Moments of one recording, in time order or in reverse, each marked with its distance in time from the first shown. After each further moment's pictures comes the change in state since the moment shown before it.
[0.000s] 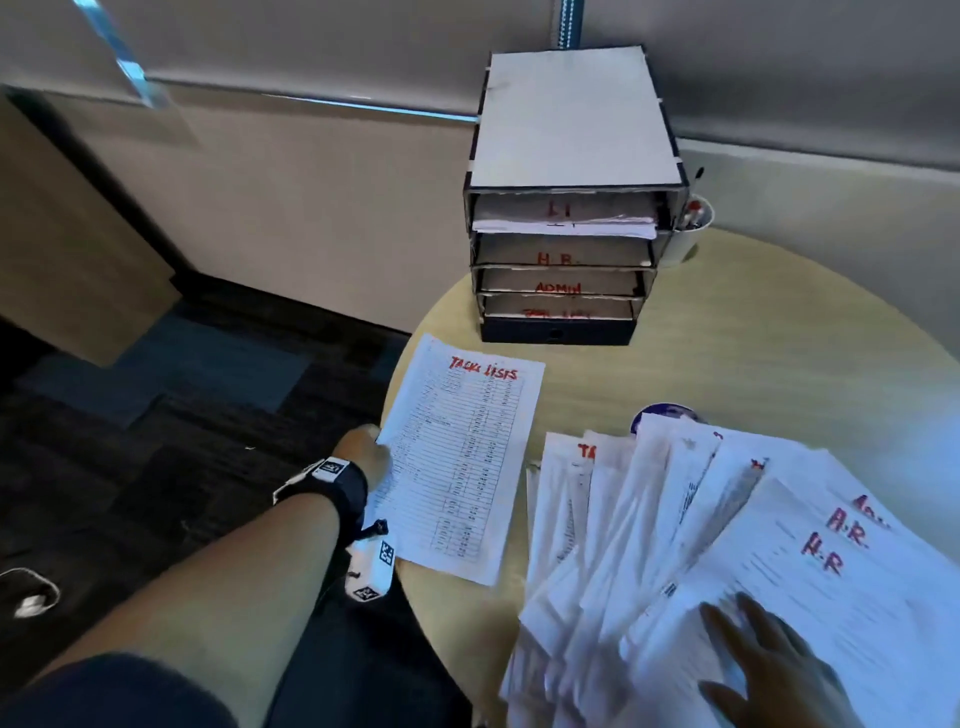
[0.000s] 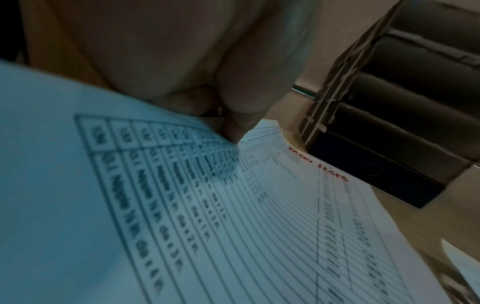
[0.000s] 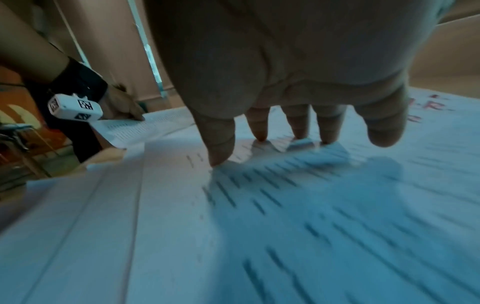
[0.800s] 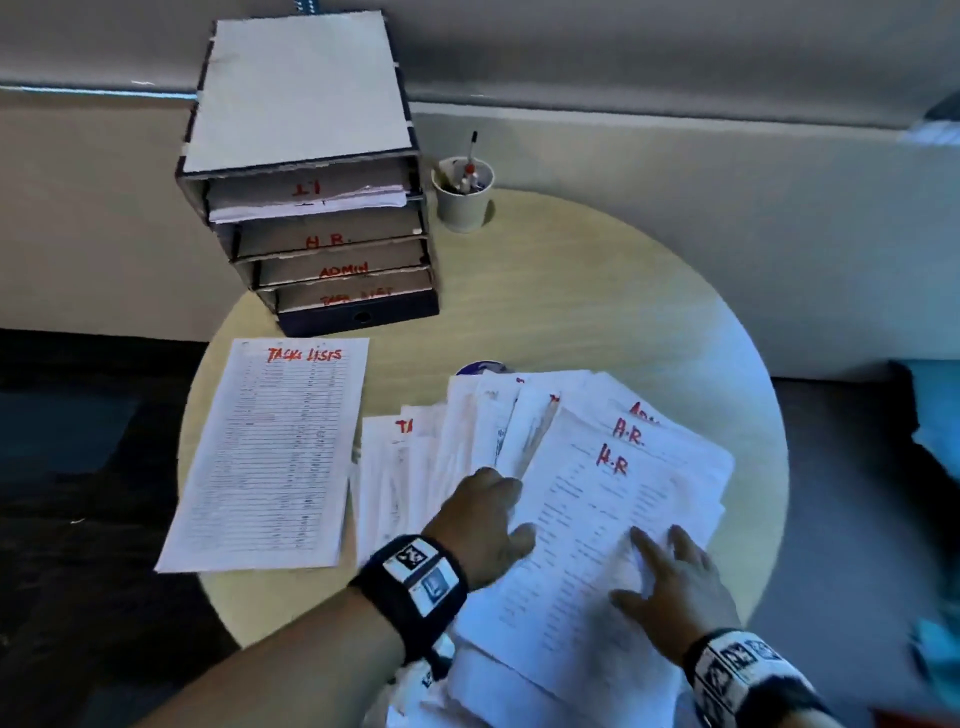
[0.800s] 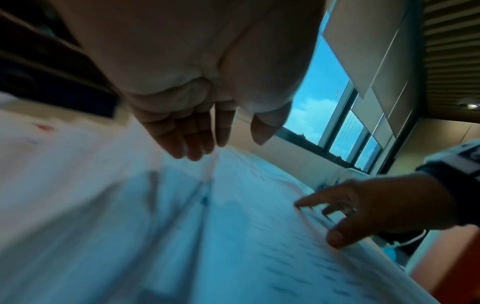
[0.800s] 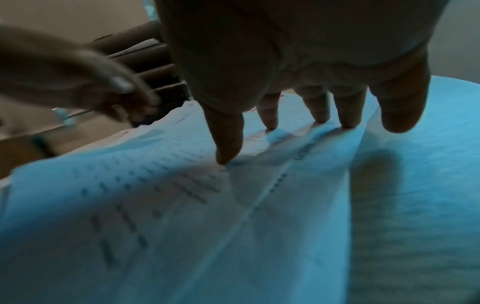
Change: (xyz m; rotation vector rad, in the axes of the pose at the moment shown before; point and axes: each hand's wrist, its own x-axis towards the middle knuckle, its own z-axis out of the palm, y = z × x) left_hand -0.194 0.173 0.196 0.431 -0.451 0.843; right_hand -0.015 0.096 0.018 0.244 0.052 0.342
